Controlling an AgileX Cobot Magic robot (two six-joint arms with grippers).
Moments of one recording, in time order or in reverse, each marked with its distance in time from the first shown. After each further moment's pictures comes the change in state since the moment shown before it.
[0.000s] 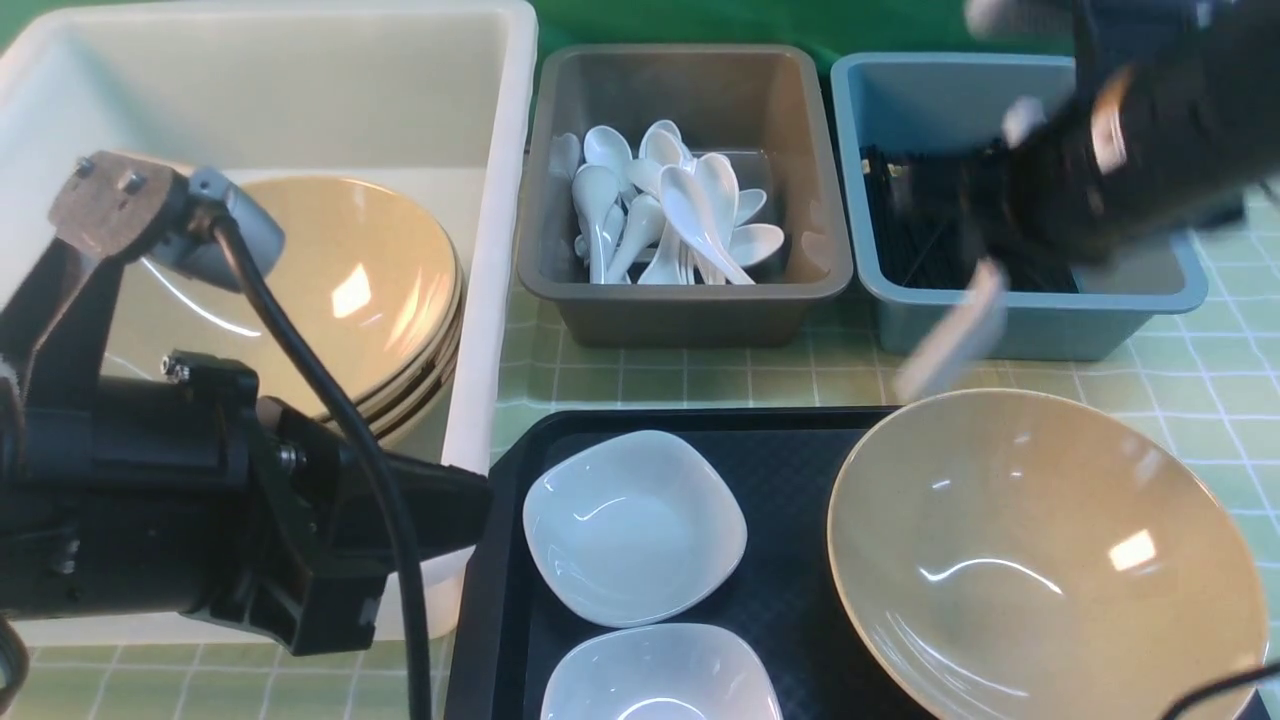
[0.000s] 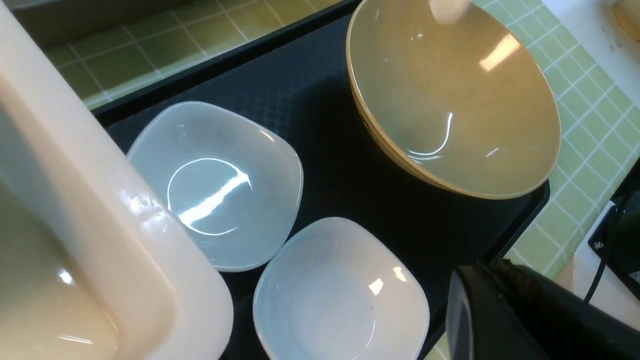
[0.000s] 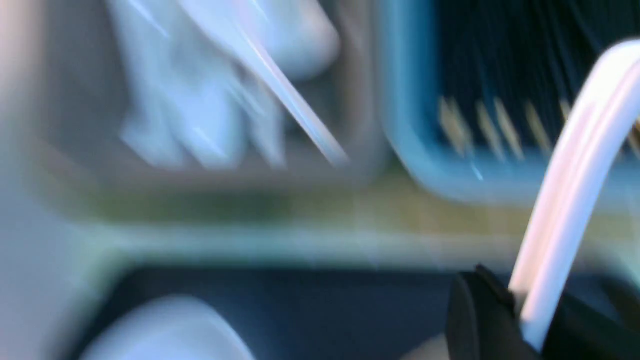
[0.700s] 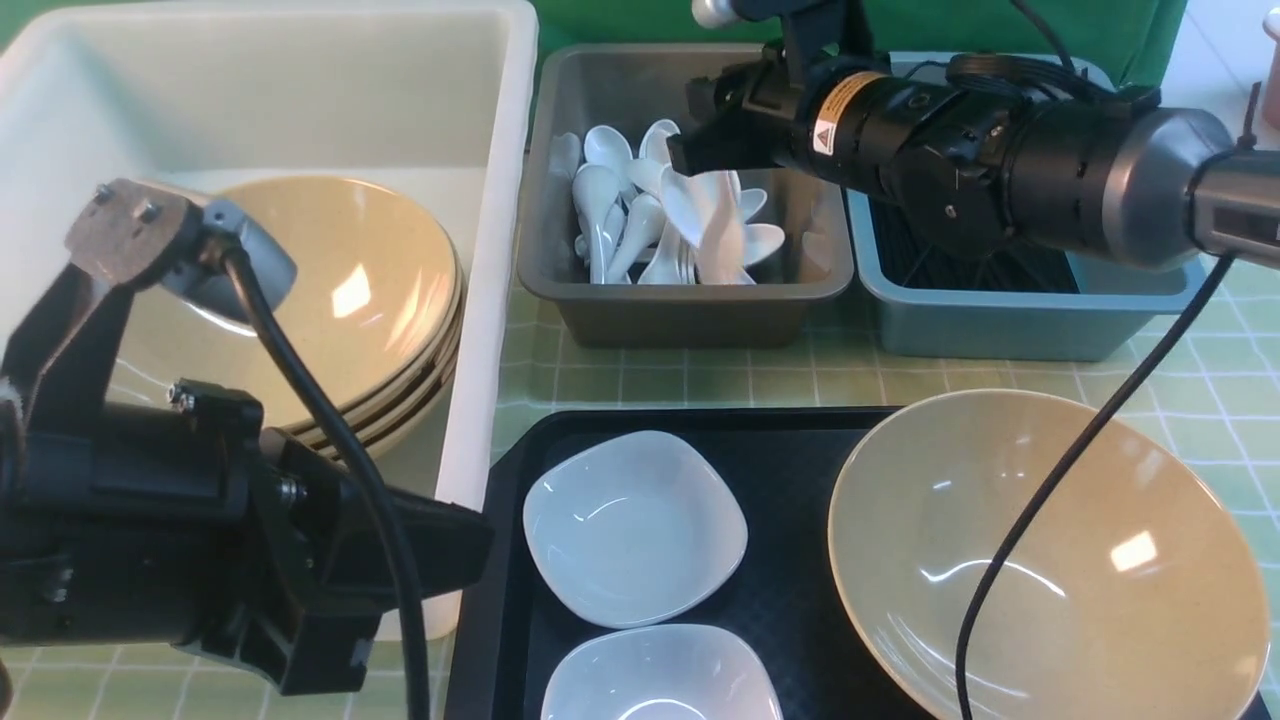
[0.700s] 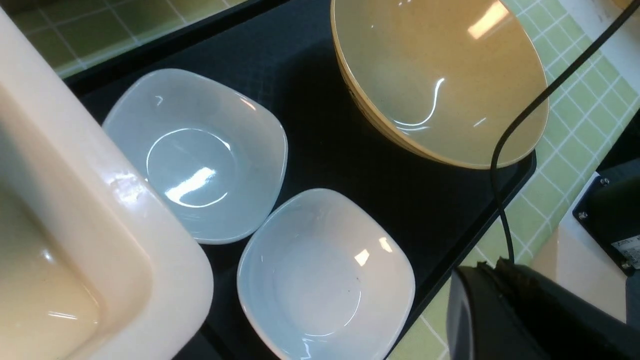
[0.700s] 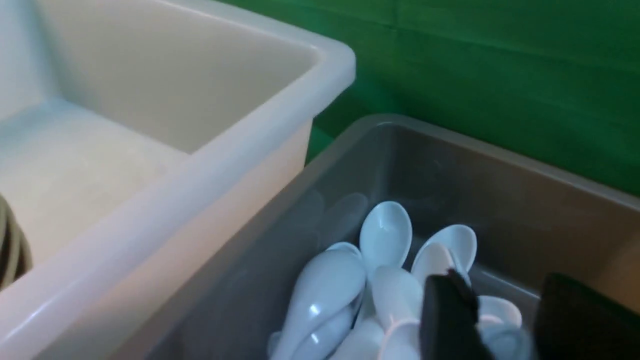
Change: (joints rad) right arm -0.064 0.475 -0.112 -0.010 -0.927 -0.459; left arm 0.000 0.000 0.000 -0.005 0.056 0.000
